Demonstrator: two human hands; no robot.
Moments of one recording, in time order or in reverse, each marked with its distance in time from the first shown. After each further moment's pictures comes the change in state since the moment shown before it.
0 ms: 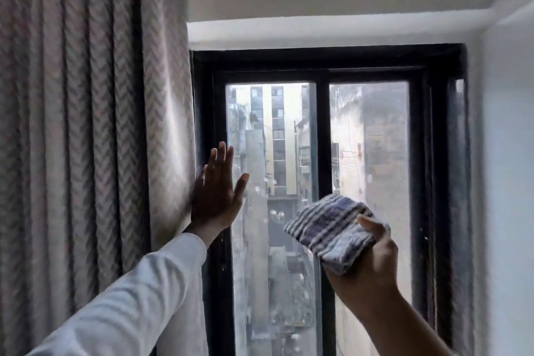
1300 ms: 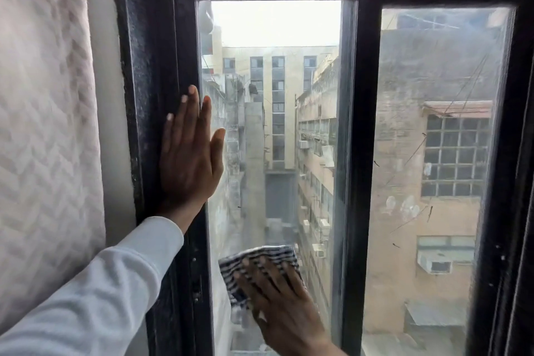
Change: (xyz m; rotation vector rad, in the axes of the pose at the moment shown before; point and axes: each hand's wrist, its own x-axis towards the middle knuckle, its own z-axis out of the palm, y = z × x) left_hand 0.095 -0.067 0.118 0.254 0.441 0.081; right_hand 0.195 0.214 -0.212 -2.480 -0.766 -1.188
